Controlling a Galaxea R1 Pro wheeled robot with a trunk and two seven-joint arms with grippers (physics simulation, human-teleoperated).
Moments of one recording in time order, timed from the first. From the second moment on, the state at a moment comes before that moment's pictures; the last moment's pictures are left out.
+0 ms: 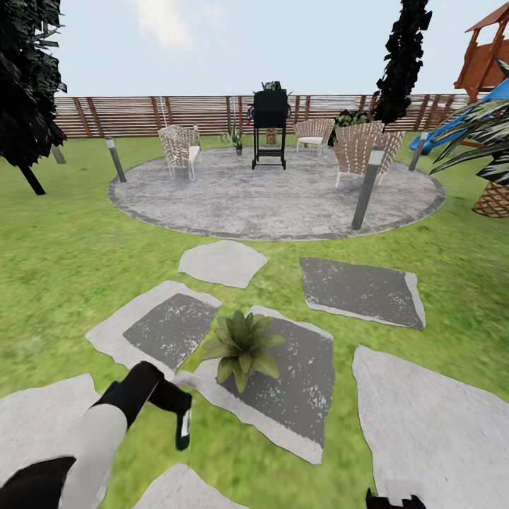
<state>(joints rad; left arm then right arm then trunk) -0.82 0.03 0.15 -0.40 -0.64 0.64 -0.74 -0.43 -0.07 -0.39 -0.05 0.44 -0.36 -0.27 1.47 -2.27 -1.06</state>
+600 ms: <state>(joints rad) -0.85 0.03 0.10 -0.43 -0.66 0.83 -0.85 -0.42 -0.08 -0.40 -0.05 0.44 -0.36 -0.27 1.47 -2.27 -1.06</state>
